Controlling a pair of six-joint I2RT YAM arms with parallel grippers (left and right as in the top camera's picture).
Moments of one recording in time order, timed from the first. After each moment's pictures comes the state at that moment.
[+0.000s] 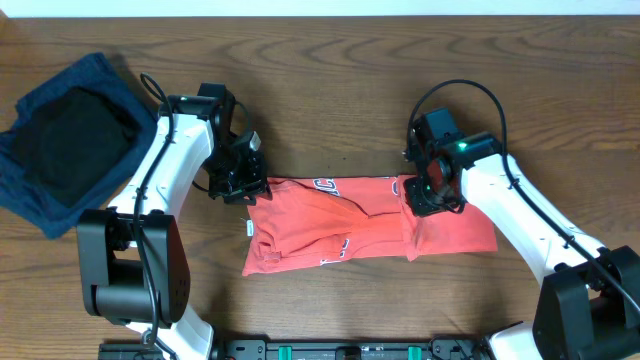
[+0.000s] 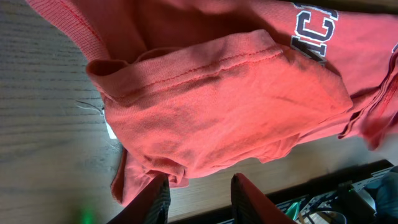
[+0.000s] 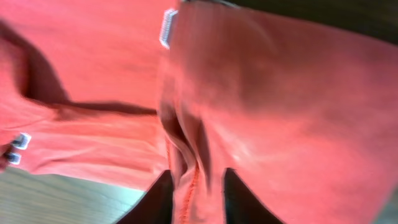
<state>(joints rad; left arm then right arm) -0.10 1.81 1.33 -1.25 0.41 -0.19 0.36 1.63 1.12 -0.96 -0.05 0.12</state>
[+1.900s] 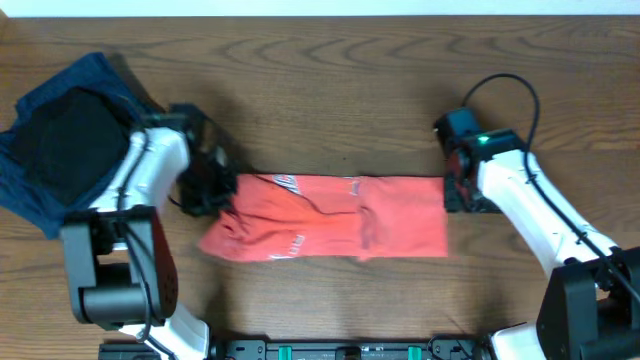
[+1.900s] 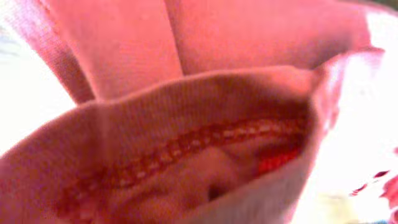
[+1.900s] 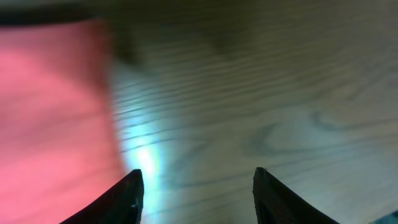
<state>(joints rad) 0.06 1.80 1.23 -1.19 0.22 -0.23 0.23 1.62 1.11 -1.09 0.34 0.39</state>
